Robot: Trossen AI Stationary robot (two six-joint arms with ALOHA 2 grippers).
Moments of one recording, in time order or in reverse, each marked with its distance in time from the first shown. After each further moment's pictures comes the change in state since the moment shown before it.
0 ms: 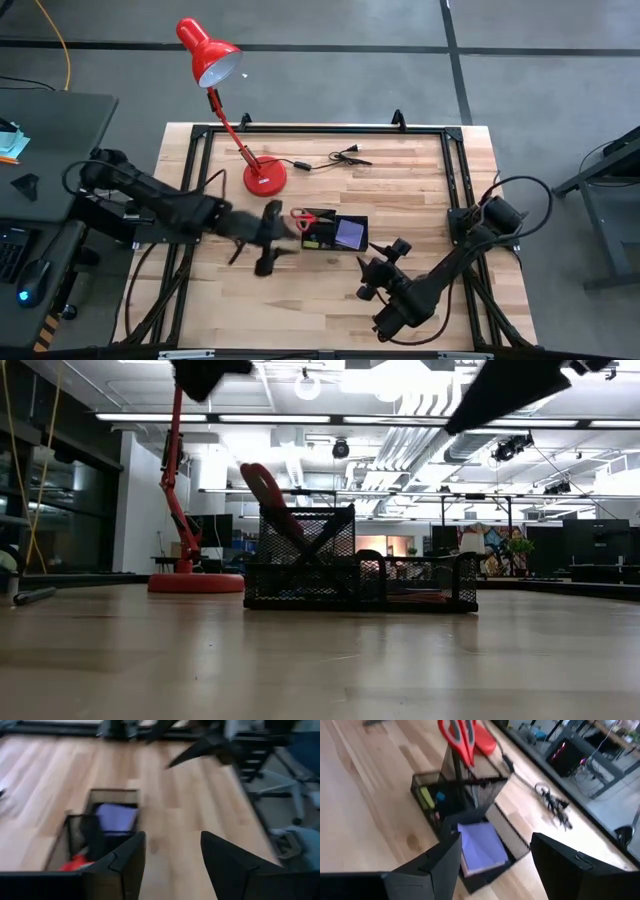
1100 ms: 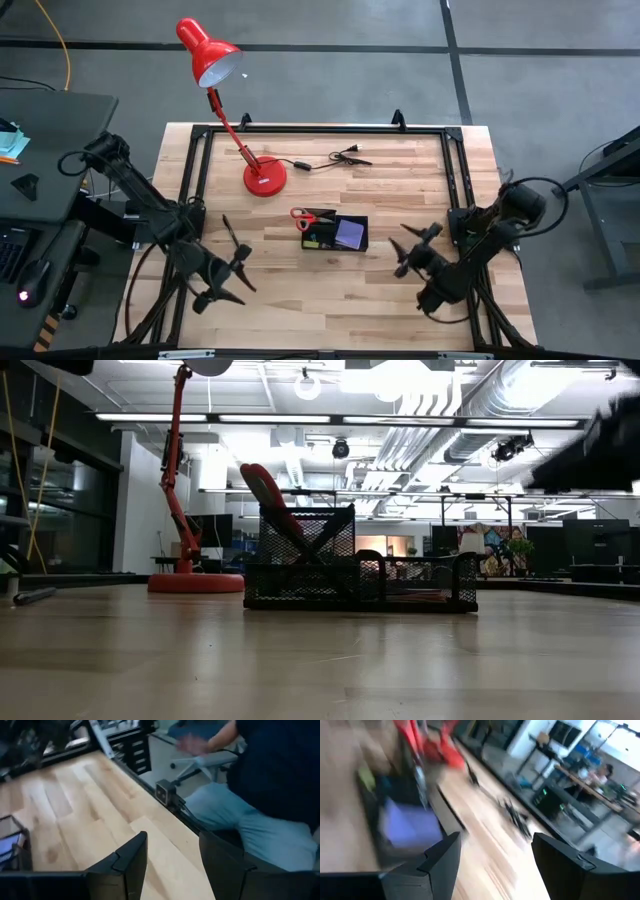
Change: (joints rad) left arm -0.454 -0.225 -0.361 0.277 0.026 0.202; right arm 0.145 -0.203 -0.601 -0.012 0.238 0.360
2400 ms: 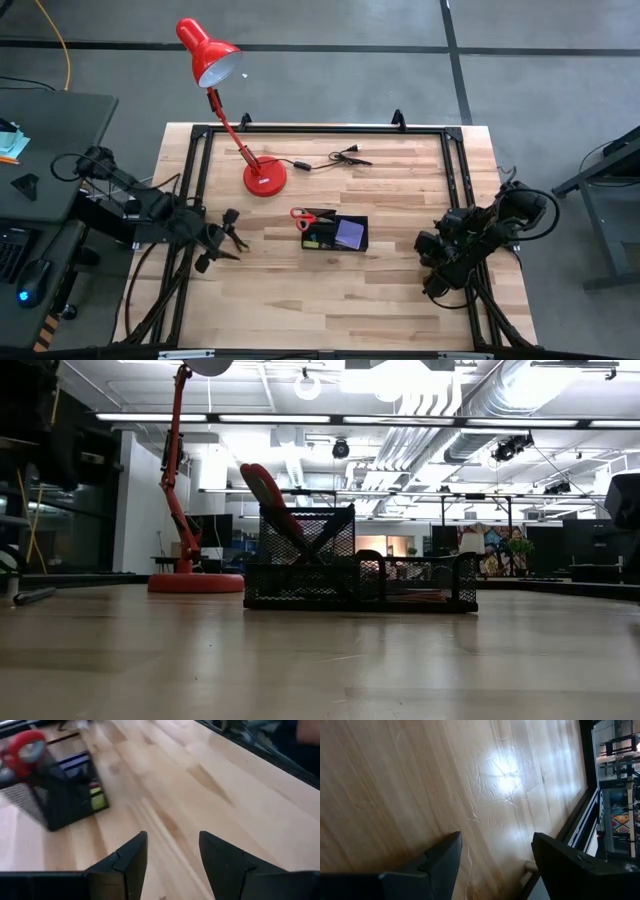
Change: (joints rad) left arm 0.273 -0.590 -0.330 -0.393 0.070 0.106; right arm -0.001 -0.003 -0.239 0.108 -0.792 -0.283
